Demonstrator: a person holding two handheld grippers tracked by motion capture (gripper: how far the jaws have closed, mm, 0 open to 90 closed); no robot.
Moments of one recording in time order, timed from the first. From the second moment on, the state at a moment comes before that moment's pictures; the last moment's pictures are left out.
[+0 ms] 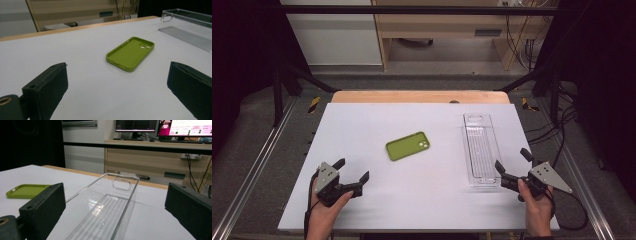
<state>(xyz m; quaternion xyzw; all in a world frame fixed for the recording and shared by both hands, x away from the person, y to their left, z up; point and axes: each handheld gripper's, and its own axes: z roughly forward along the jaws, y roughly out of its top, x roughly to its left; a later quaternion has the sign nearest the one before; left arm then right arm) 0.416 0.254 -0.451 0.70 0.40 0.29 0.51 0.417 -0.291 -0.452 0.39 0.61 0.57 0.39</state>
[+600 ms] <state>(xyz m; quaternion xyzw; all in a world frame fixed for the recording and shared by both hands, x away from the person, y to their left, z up) 0.487 0.179 -0.428 0.79 0.36 0.23 0.44 0.415 -0.283 -0.451 0.39 0.61 0.57 0.38</state>
